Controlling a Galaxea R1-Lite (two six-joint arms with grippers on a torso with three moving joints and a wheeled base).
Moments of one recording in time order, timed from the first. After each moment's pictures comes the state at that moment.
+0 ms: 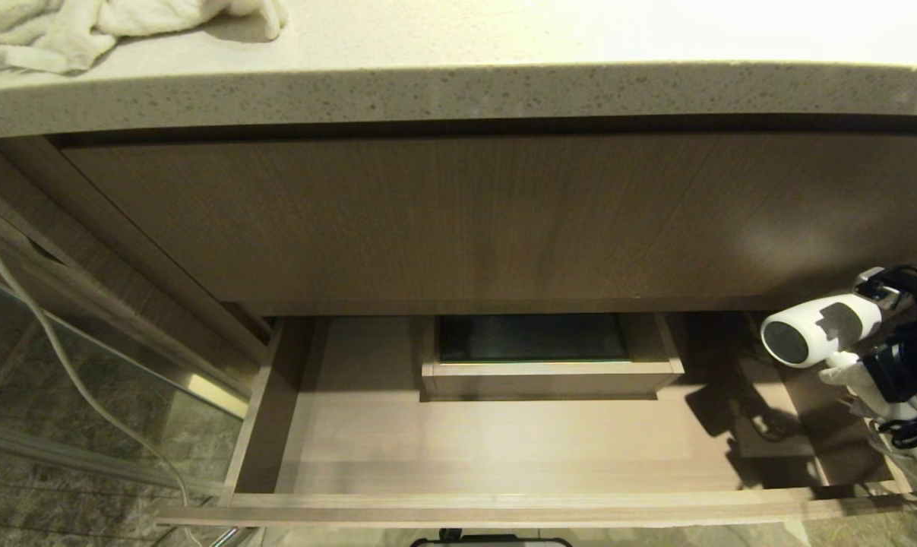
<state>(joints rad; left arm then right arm) 0.00 0.00 0.00 0.00 0.00 0.01 -0.46 1.77 -1.04 0.24 0.46 -0.74</state>
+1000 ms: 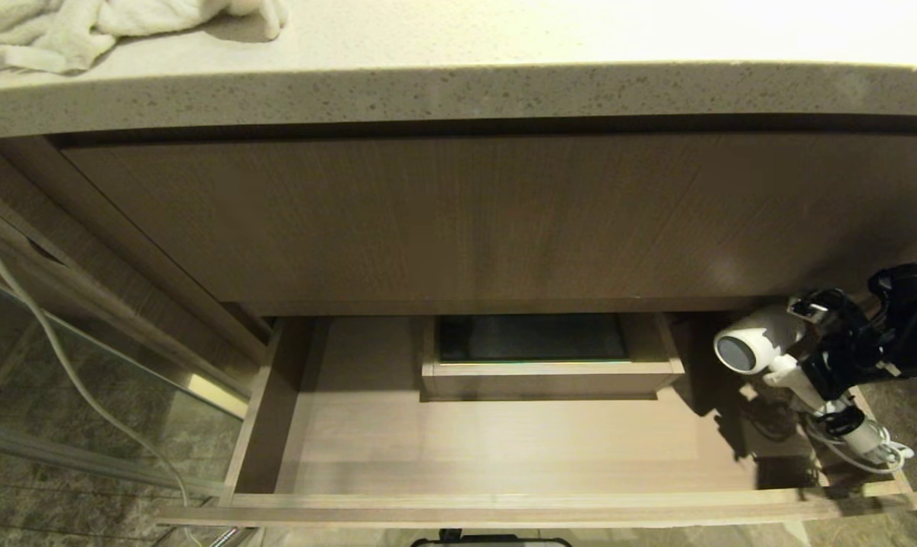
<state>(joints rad) 0.00 0.00 0.00 0.00 0.00 0.01 -0.42 2.12 -1.24 0.18 0.53 -0.85</state>
